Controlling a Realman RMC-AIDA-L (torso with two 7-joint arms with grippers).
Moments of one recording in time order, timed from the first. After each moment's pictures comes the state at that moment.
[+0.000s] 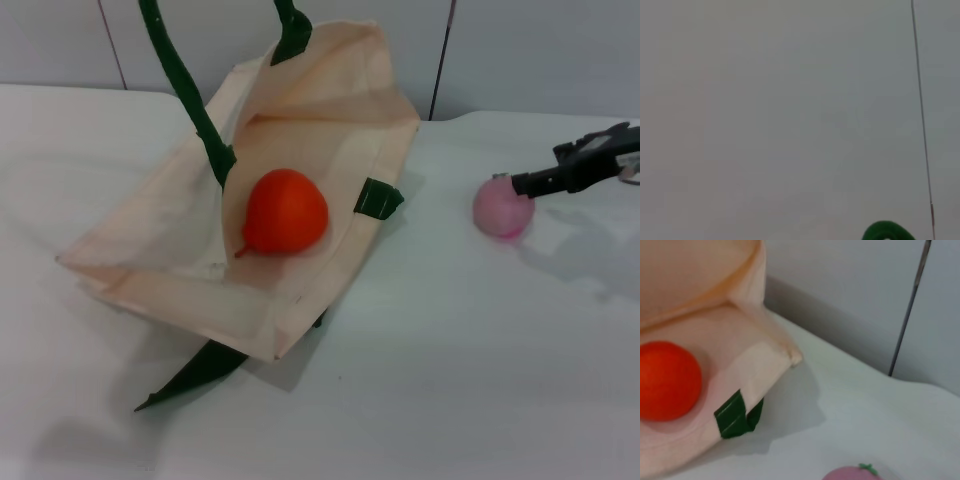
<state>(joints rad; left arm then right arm) -0.47 -2.03 1.17 1.98 -0.61 -1.22 0.44 0.79 2.02 -0.89 -0.85 0.63 1.22 -1.06</state>
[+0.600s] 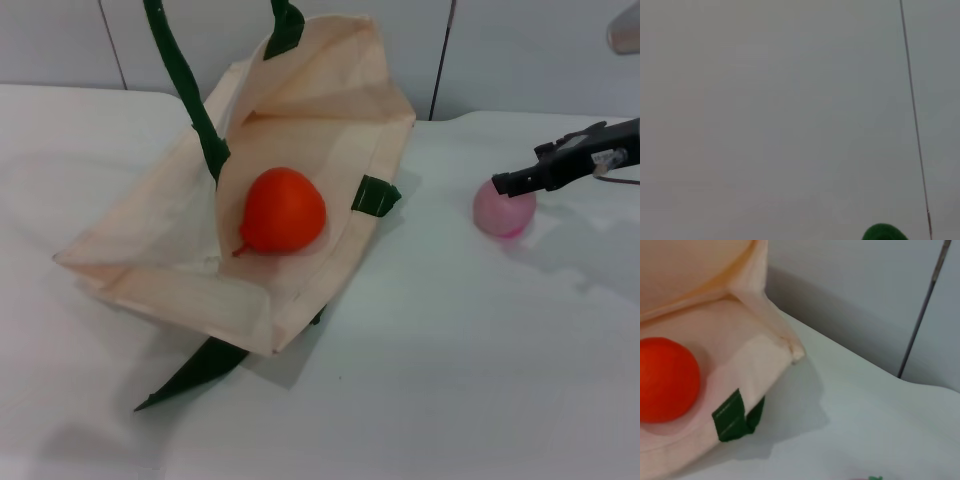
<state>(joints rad) -0.48 -2.03 1.17 2.01 -0.61 -1.23 0.44 0.85 2.02 -0.90 -0.74 0.62 1.15 -1.06</state>
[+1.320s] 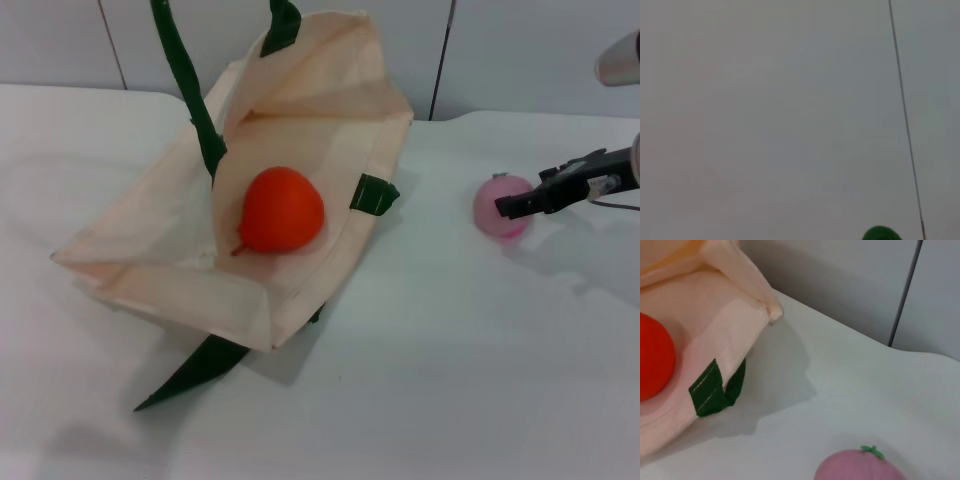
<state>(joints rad) -0.49 -2.03 1.17 2.02 -0.61 -1.23 0.44 0.86 2.02 -0.89 -0.62 0.60 1.05 -1.06</state>
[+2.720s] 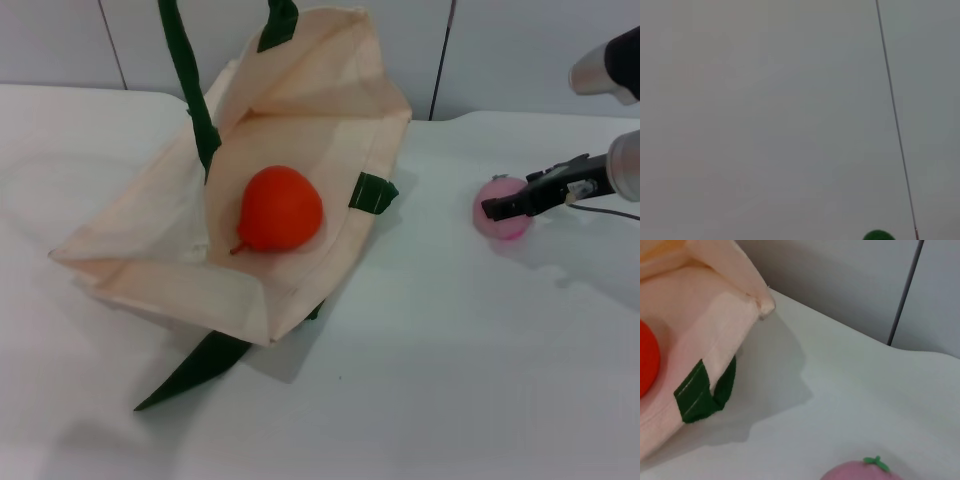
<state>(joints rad) -0.52 -2.03 1.18 2.02 -0.62 -1.23 0.44 0.91 2.02 -0.90 -0.48 0.60 0.92 -1.06</state>
